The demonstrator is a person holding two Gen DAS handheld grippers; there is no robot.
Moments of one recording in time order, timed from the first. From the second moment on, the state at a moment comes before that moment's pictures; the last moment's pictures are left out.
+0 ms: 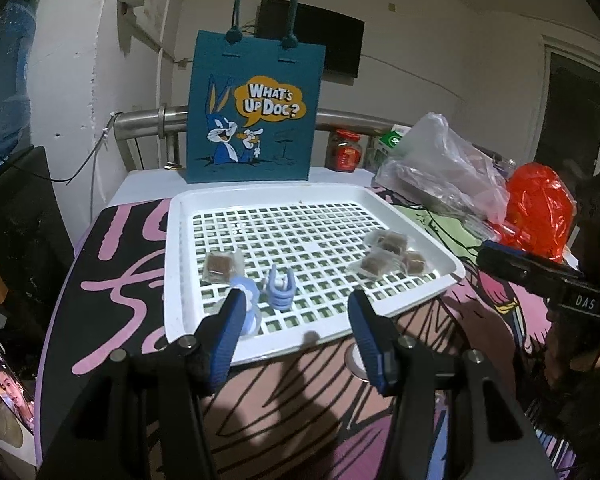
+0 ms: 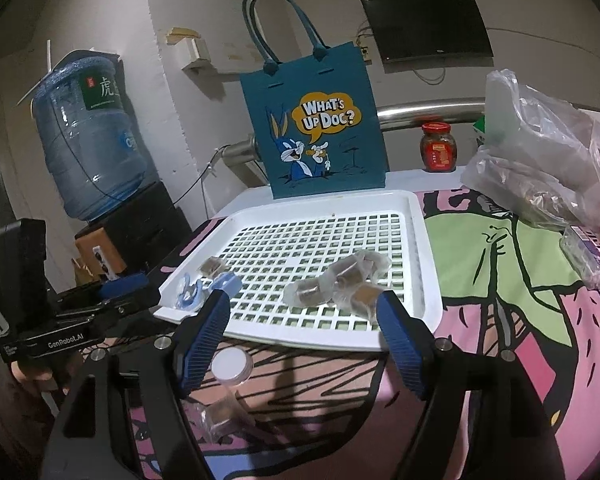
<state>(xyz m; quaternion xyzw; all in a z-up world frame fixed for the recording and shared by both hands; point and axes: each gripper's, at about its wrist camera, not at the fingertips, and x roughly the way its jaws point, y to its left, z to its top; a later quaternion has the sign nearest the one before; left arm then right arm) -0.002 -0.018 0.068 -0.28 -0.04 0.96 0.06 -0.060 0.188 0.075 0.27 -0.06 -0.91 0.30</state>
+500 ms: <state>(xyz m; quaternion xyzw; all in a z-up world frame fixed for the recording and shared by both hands) 0.005 0.000 0.058 -0.30 -0.02 0.95 0.09 -0.052 0.180 0.065 0.29 -0.03 -0.90 0.32</state>
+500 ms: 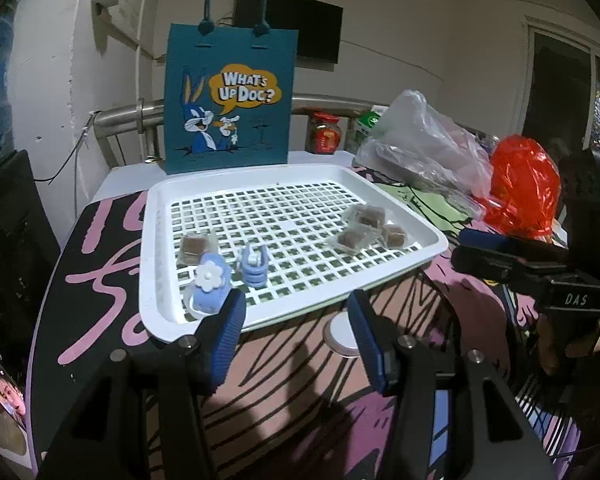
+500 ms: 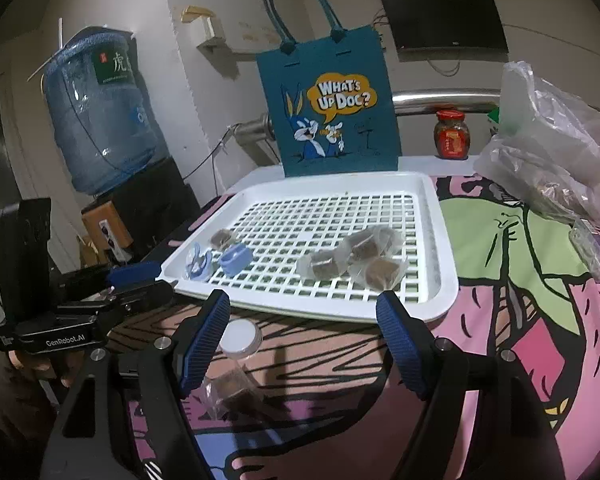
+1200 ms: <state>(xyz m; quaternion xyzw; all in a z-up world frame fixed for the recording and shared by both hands) -0.004 0.023 0.035 -0.36 0.02 0.92 0.13 -0.027 0.133 0.033 0.35 0.10 -0.84 0.40</state>
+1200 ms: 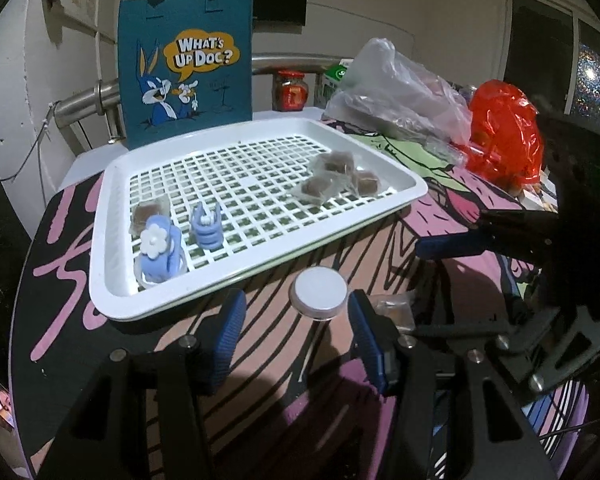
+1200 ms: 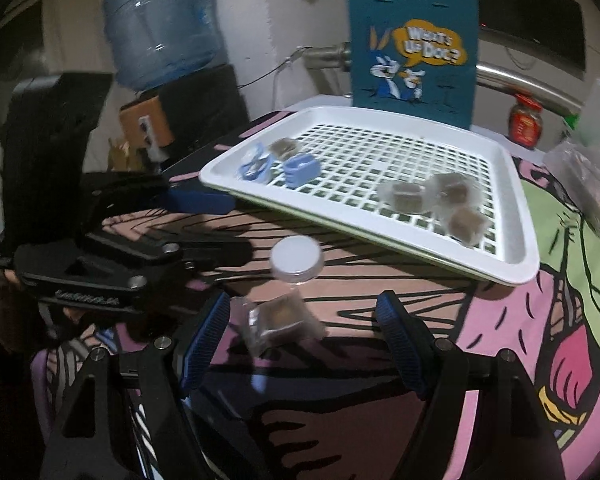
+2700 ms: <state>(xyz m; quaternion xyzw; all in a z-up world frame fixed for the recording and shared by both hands) -0.025 0.048 0.018 -0.41 0.03 0.90 0.11 -0.047 0.154 0.029 0.39 0.07 -0.85 0.36</state>
